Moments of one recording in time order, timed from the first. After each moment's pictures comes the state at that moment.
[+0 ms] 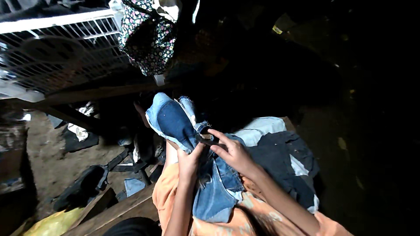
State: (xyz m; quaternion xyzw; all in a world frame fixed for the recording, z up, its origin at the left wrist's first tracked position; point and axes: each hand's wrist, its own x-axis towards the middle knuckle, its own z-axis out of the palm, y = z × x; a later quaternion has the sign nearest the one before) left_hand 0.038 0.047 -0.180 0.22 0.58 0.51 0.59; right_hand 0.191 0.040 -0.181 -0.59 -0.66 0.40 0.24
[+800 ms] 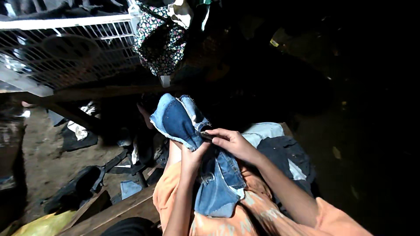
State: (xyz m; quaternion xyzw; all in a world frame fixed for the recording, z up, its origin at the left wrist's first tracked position) left_hand 0.026 0.046 -0.183 0.27 0.56 0.50 0.61; right_hand 0.193 0.072 -0.163 -0.51 -0.63 0.53 0.23
